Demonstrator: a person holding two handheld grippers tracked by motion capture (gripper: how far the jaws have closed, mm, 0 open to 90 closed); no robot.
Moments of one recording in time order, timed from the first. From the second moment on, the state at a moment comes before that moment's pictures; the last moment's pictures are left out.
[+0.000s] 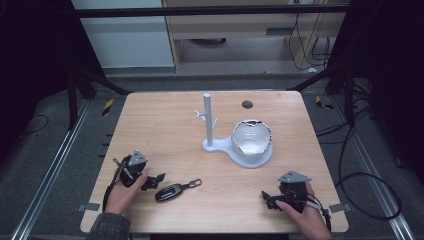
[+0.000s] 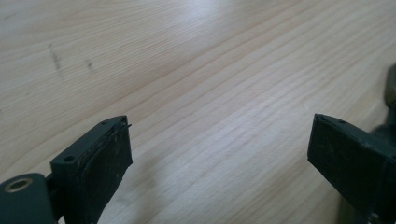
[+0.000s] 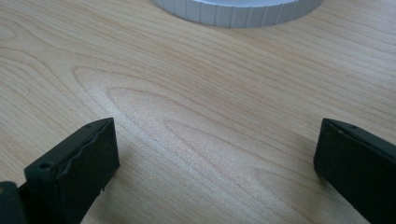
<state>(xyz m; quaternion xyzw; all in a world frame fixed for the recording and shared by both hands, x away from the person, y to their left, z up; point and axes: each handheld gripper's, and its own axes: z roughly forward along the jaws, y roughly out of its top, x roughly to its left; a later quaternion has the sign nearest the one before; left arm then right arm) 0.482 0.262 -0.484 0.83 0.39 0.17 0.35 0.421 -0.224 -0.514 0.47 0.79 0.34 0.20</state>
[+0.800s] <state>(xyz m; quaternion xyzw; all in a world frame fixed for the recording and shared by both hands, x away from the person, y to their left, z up) 0.490 0.159 -0.438 0.94 0.26 0.09 0.18 0.422 -0.226 -0.514 0.46 0.80 0.34 0.20</state>
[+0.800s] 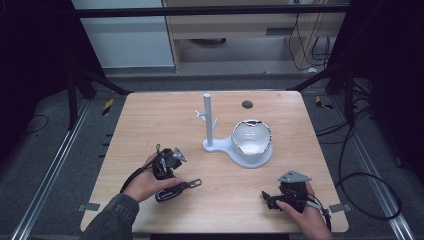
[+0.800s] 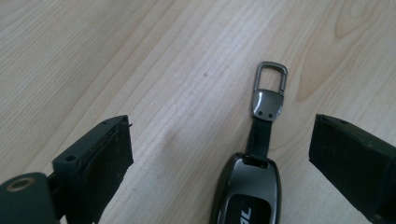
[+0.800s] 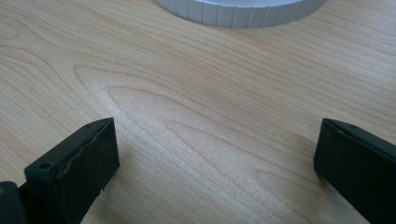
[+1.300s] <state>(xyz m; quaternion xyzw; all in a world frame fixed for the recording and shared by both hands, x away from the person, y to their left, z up) 0.490 0.125 -0.446 0.98 0.19 0.06 0.07 0.422 -0.226 -0.514 0.46 0.80 0.34 0.20</state>
